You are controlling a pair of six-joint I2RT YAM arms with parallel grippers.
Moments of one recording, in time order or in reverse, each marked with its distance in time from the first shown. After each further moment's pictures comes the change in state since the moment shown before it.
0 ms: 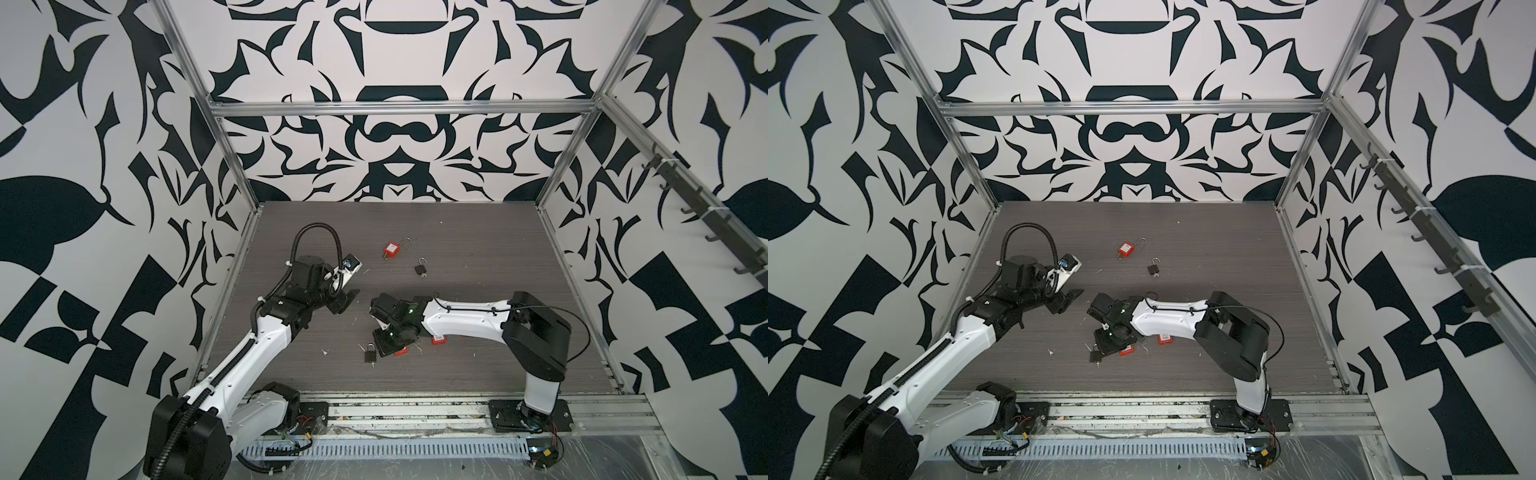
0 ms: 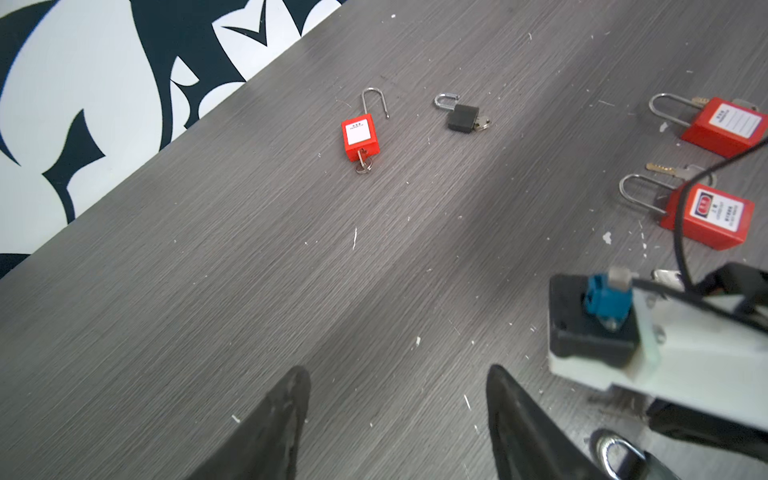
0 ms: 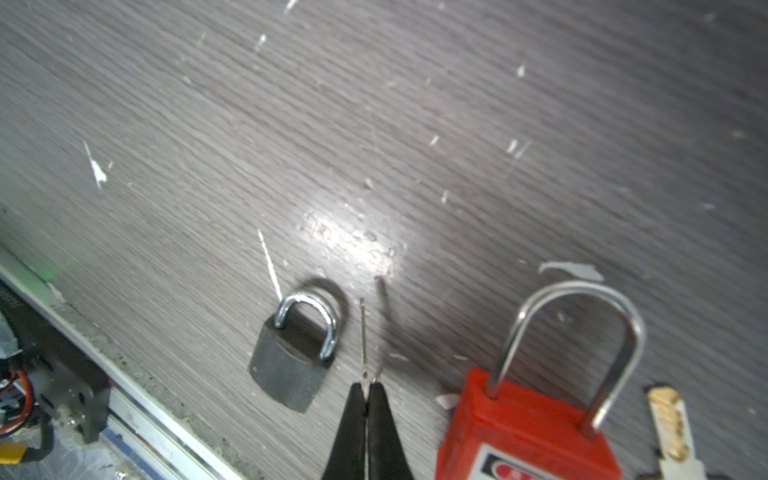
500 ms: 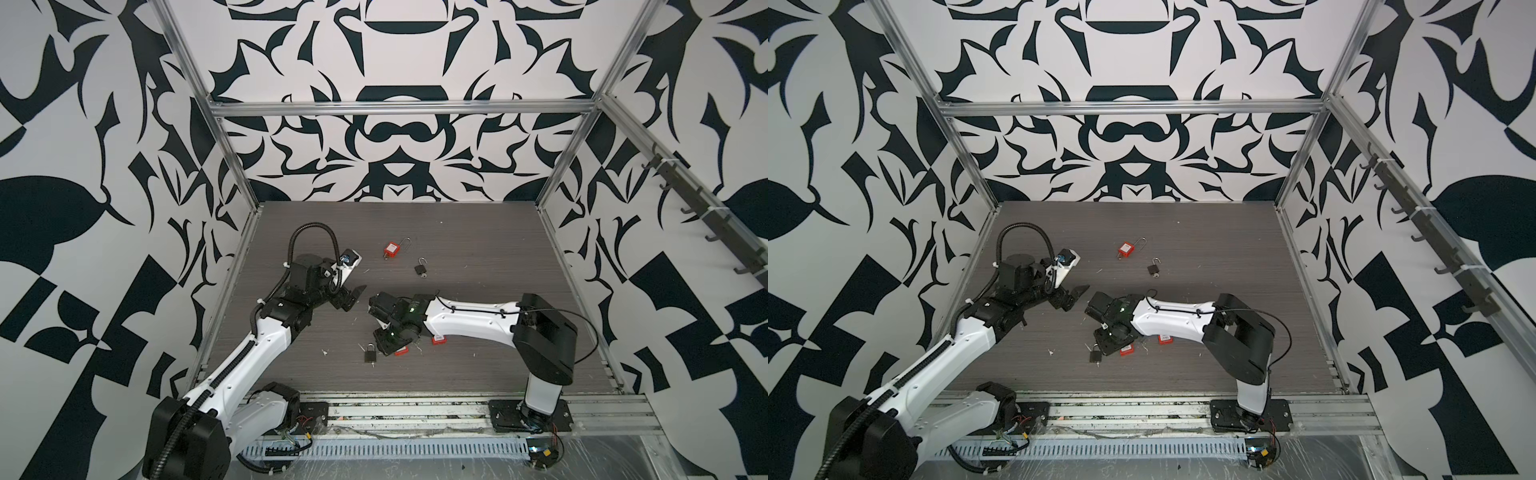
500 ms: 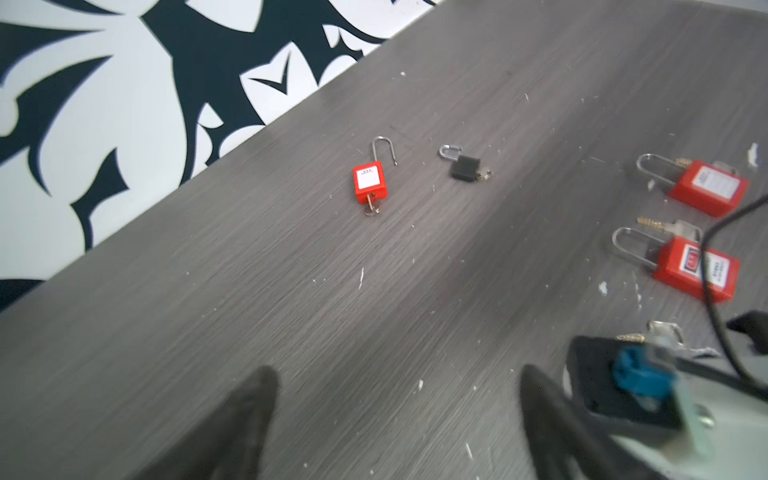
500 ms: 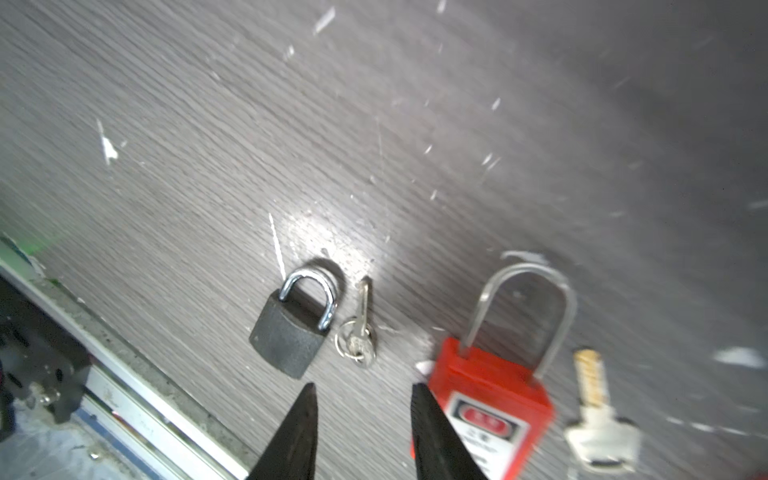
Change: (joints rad) left arm 0.000 -0.016 -0.026 0.134 0.027 -0.074; right arm 0.011 -0.080 0.024 -0.081 0.123 -0.112
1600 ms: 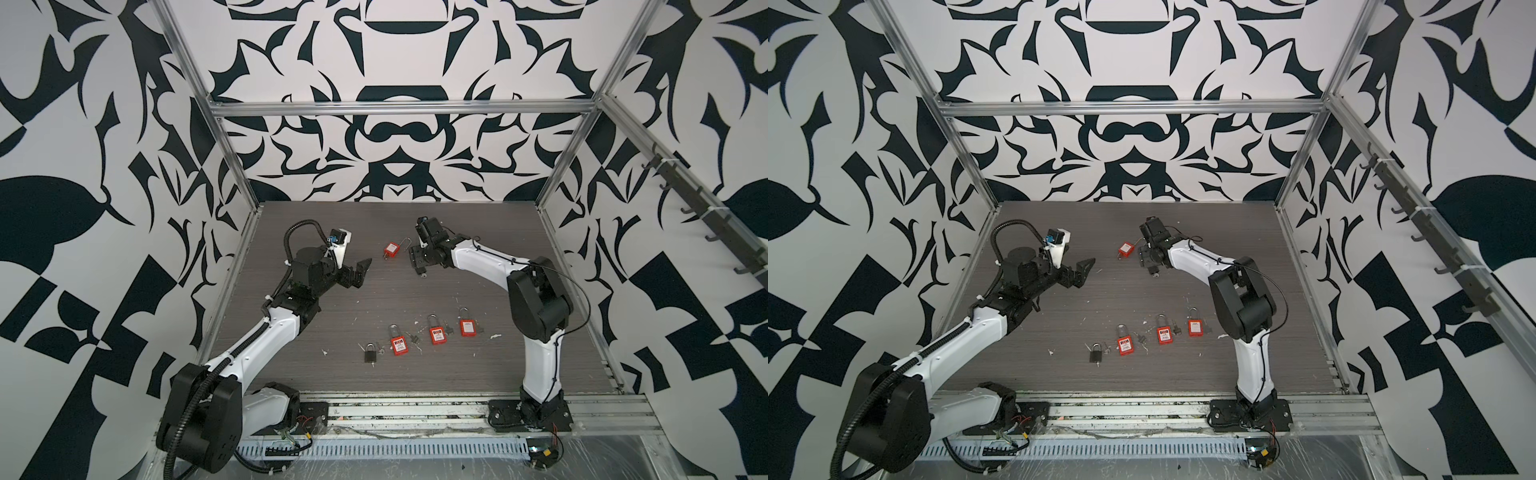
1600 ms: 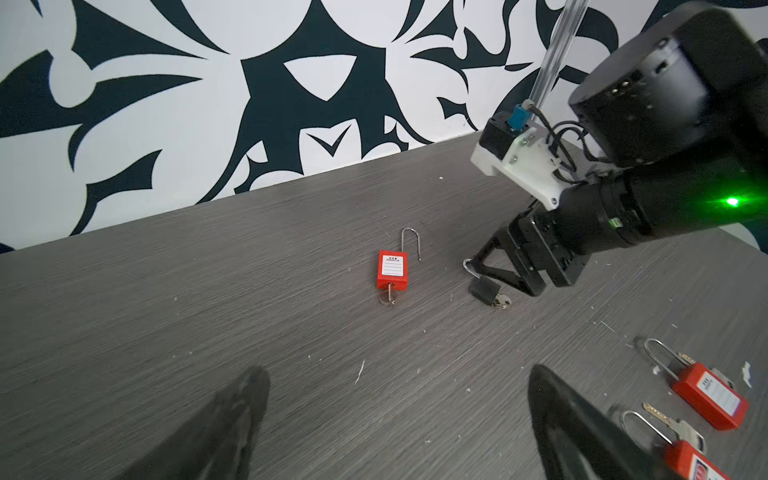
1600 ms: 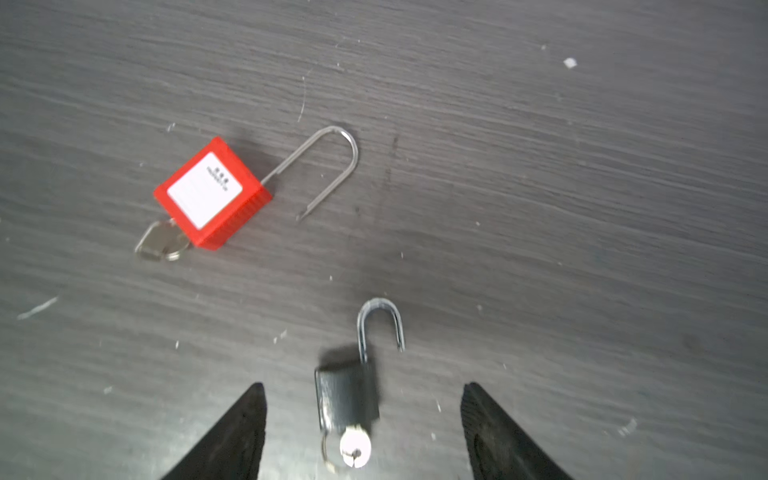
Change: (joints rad) left arm 0.024 0.144 -0.014 0.375 -0.021 -0.349; right arm -0.550 0.252 0.299 0.177 0.205 -0.267
